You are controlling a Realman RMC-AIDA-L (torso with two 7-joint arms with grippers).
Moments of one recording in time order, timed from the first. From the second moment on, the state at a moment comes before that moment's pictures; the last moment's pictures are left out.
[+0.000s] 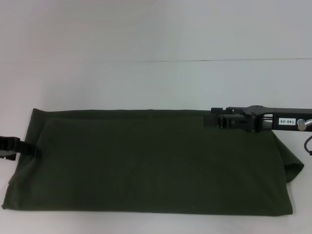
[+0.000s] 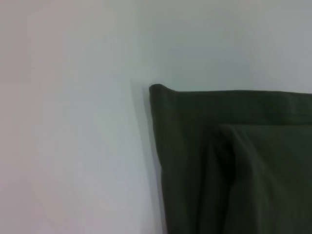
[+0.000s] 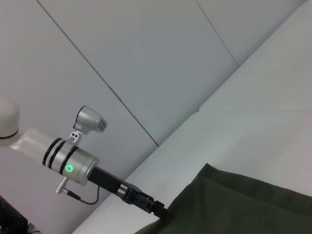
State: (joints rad) left arm -0.71 -1.95 0.46 0.75 2.85 1.42 -2.39; right arm 0.67 2.03 -0.54 -0.57 -2.09 -1.64 1.81
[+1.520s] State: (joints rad) left arm -0.70 -1.97 0.51 0.75 2.85 1.37 -2.38; right arm 0.67 2.03 -0.57 -0.57 -2.09 -1.66 1.83
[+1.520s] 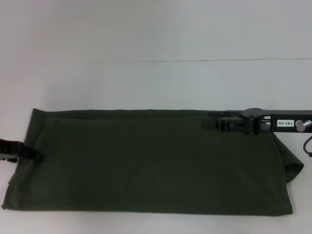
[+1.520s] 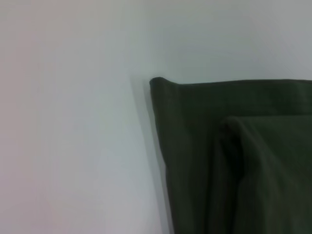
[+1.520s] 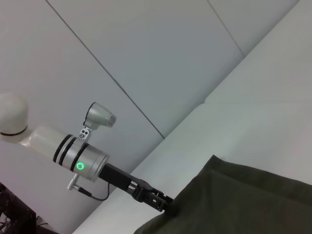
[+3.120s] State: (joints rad) left arm -0.74 -1.95 0.50 0.68 2.82 1.44 -2.40; right arm 0.67 2.03 -0.57 -0.57 -2.09 -1.66 1.83
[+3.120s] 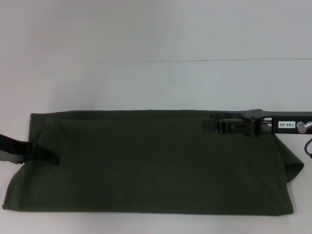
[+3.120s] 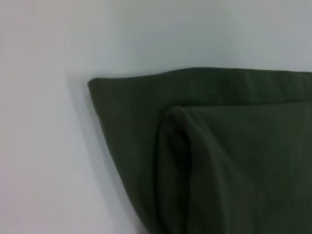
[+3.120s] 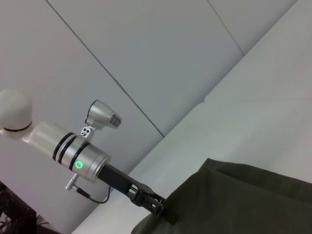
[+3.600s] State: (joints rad) left arm -0.74 -1.94 0.47 0.68 2.82 1.45 -2.41; right arm 0.67 2.03 -0.57 -0.57 -2.09 -1.66 1.83
